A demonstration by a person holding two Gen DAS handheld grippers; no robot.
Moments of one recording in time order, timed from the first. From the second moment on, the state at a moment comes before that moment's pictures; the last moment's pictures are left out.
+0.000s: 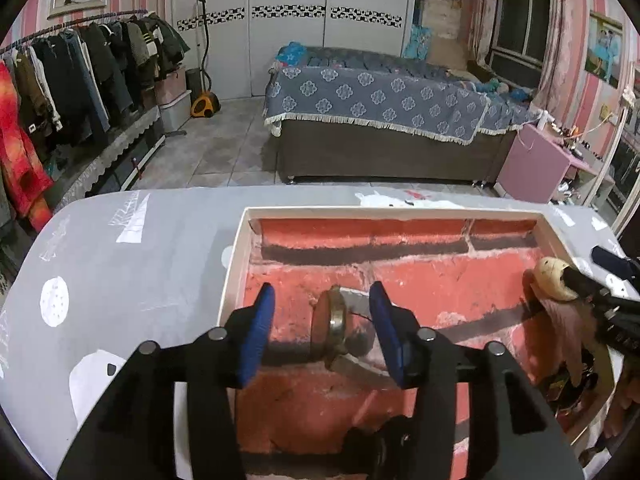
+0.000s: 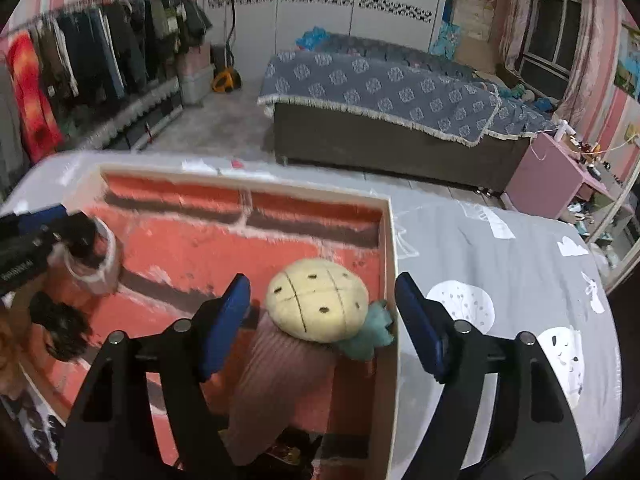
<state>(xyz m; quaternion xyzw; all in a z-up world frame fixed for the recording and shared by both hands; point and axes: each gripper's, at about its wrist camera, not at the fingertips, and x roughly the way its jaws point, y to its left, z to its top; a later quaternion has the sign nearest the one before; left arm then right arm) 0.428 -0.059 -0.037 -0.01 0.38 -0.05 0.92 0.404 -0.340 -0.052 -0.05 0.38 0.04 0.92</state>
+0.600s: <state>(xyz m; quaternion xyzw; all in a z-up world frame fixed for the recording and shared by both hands) 0.247 0.085 0.076 0.01 0.23 0.00 0.97 0.219 -0.390 0.047 0.00 0.22 -0.02 0.98</state>
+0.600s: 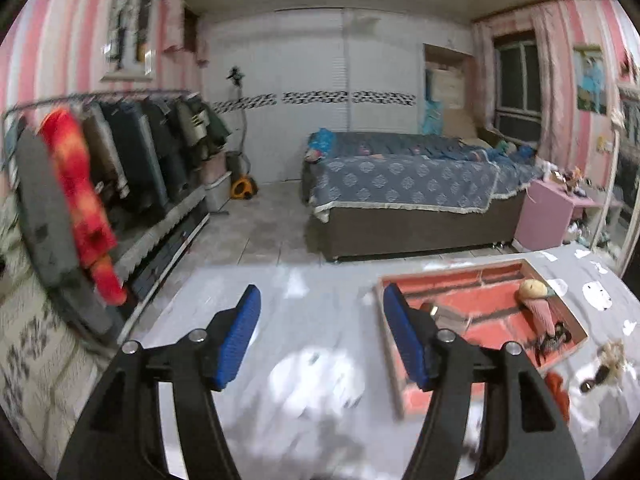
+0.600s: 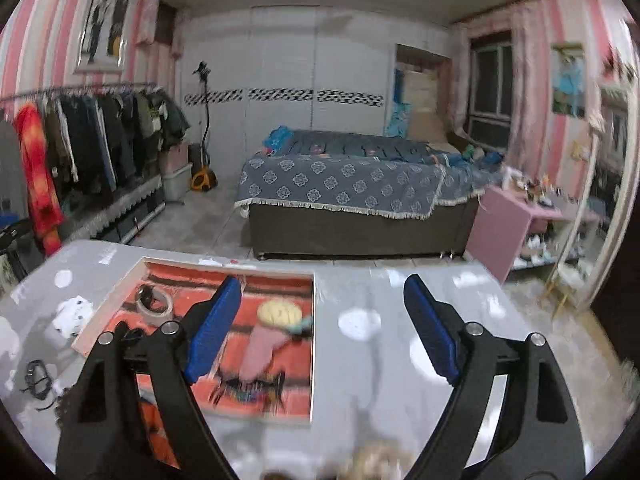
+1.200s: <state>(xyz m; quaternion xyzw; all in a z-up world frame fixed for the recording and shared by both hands) 0.107 0.023 -0.013 0.00 0.28 -0.03 0.96 0.085 -0.443 -0.027 0.06 0.27 -0.03 0.96</state>
